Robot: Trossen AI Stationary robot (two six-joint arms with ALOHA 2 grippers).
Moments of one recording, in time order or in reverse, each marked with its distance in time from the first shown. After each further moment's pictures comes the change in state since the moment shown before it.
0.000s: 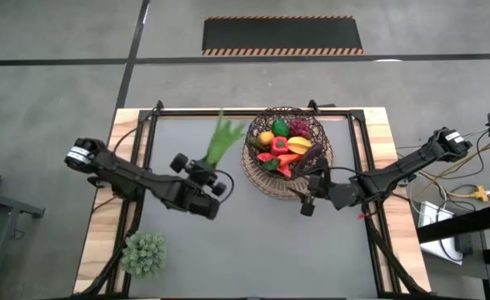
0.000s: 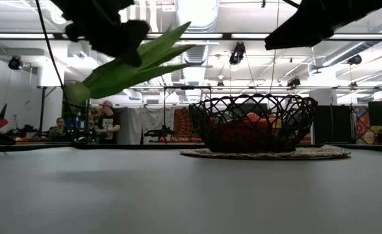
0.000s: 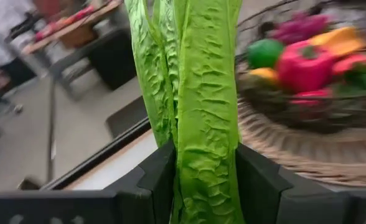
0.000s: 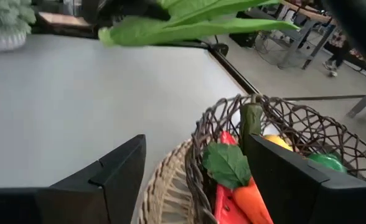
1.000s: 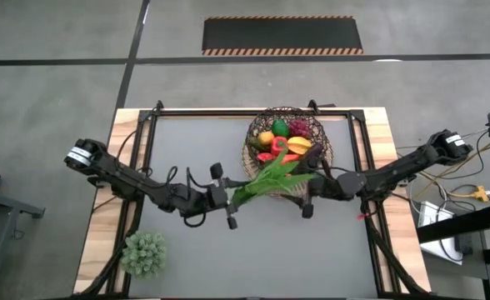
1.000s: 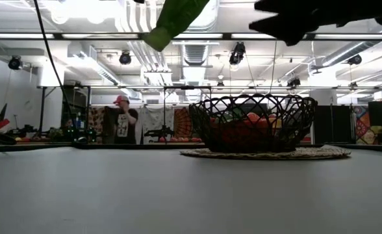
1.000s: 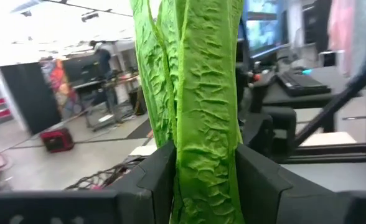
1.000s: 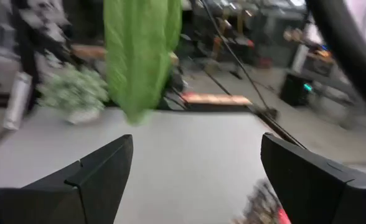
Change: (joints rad) left arm -0.053 0.003 -0.160 1.570 0.545 1.216; right arm -0.093 0.032 -0.145 0.580 -0.305 -0.177
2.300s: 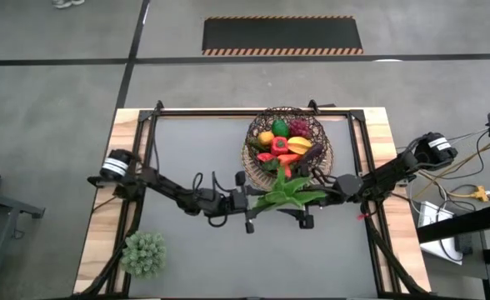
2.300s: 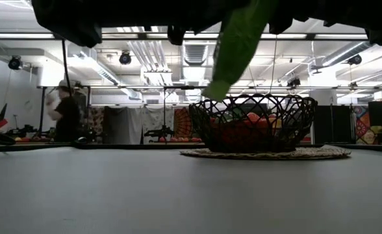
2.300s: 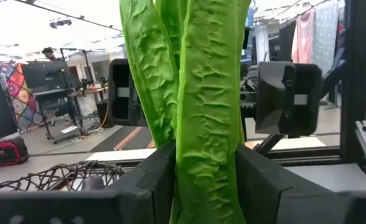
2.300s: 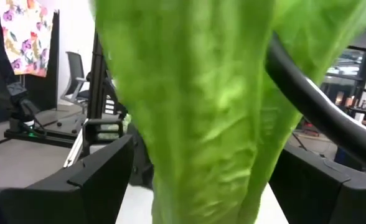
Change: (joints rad) left arm 0.096 0.350 0.025 0.382 0.228 -0.061; right arm -0.003 0.240 -0.032 0.536 -0.250 -0.129
